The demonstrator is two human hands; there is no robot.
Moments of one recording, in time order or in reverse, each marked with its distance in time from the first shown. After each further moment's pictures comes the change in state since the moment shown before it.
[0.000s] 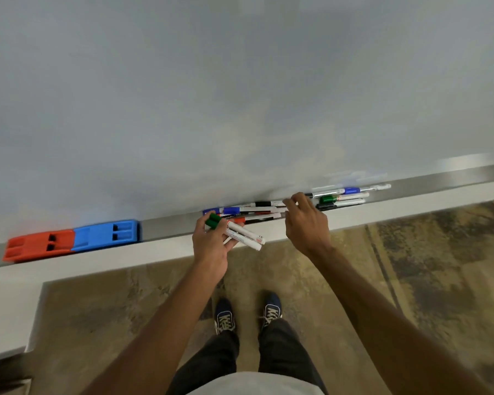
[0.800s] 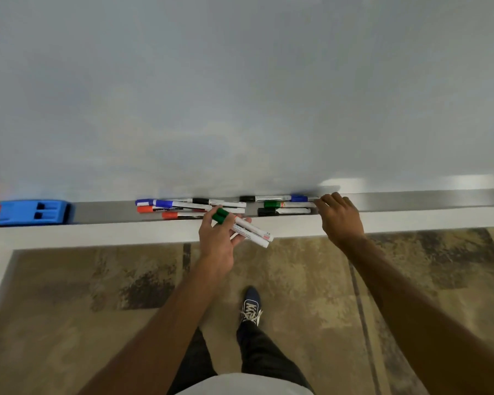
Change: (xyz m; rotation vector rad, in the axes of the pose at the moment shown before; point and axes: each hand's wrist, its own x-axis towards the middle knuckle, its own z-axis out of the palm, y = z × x) left_hand -0.026 -0.107 0.165 -0.077 0.042 0.010; right_hand 0.018 0.265 -0.020 -0.208 -0.020 -0.232
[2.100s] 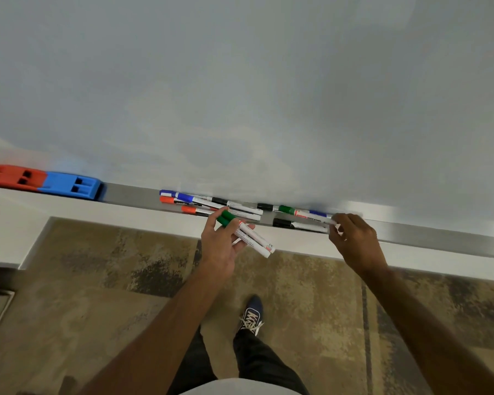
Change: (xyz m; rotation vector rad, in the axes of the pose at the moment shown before) left_hand 0.001 -0.006 -0.014 -0.138 0.052 0.075; right_hand 0.001 0.004 -0.020 0.399 0.110 -0.029
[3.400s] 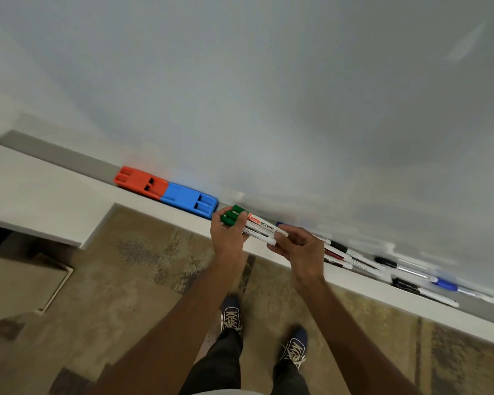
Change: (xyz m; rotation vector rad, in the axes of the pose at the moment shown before) left_hand 0.102 0.183 -0.177 -0.072 0.299 0.217; right_hand 0.108 -0.376 0.139 1.403 -0.166 0.734
